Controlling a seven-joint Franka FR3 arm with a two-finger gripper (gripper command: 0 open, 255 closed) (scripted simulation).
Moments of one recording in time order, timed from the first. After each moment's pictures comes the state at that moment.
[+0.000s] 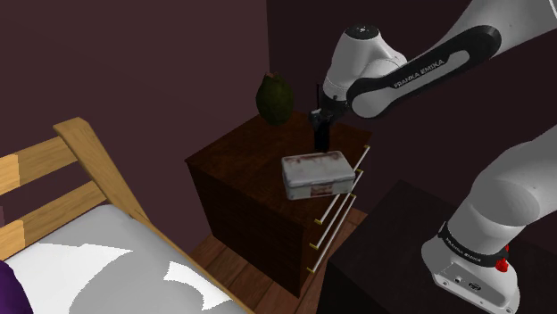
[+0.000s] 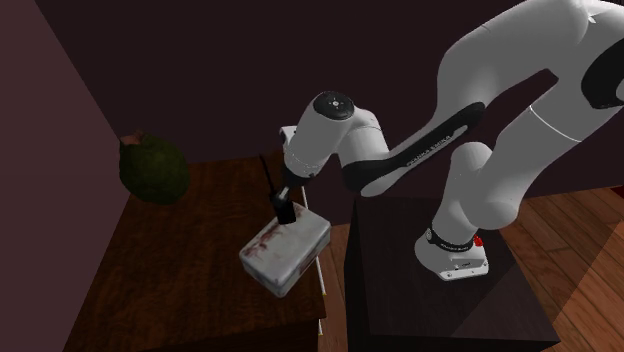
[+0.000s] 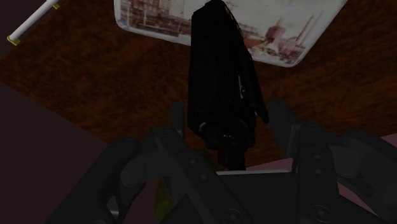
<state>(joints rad) -0.16 -0.36 0.22 -2.60 -0.28 2.60 0.61</state>
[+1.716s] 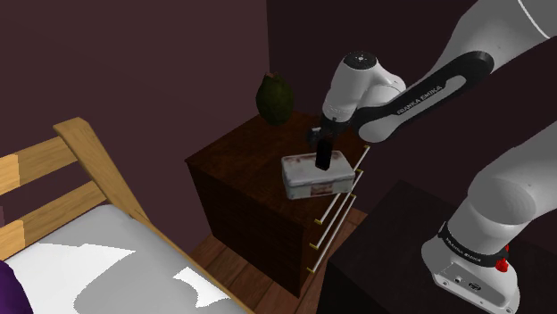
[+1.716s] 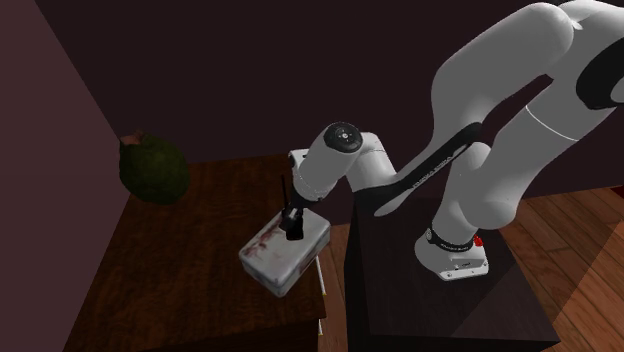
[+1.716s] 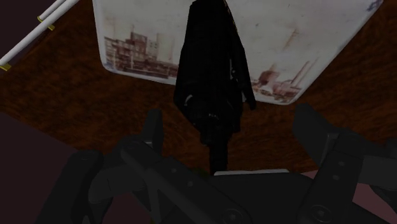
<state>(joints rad) -0.21 -0.31 0.30 -2.70 -0.36 2.73 0.74</state>
